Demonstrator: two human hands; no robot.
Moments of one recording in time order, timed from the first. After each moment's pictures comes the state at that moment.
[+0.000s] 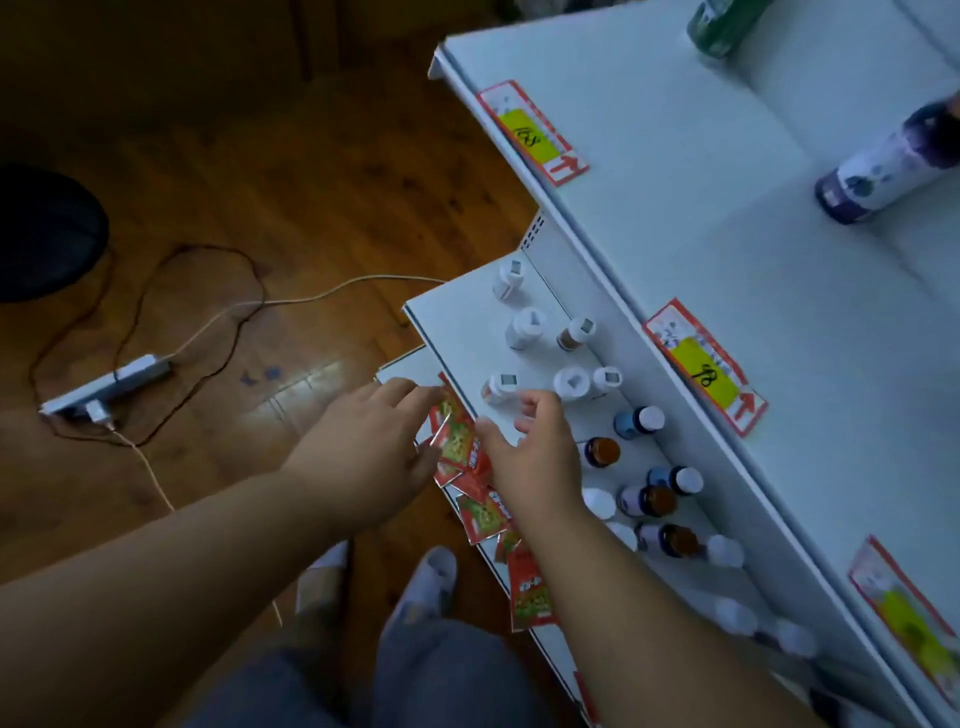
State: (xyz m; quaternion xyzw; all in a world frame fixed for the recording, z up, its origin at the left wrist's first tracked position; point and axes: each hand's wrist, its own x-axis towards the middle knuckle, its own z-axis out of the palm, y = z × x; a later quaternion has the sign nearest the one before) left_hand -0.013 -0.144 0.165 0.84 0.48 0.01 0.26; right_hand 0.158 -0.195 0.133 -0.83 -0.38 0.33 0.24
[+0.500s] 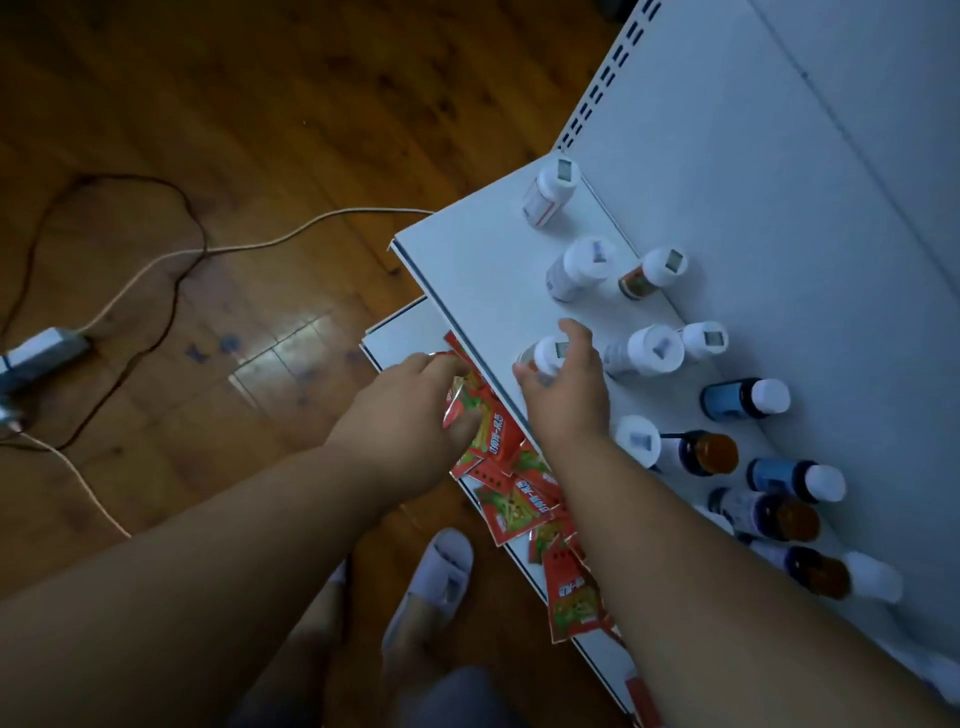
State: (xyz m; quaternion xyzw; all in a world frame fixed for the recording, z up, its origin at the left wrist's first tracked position) left_hand 0.027 -0.079 -0.036 0.76 0.50 -0.01 0.41; right_hand 0.206 -0.109 -0.089 -0.87 -0.35 0.27 0.23
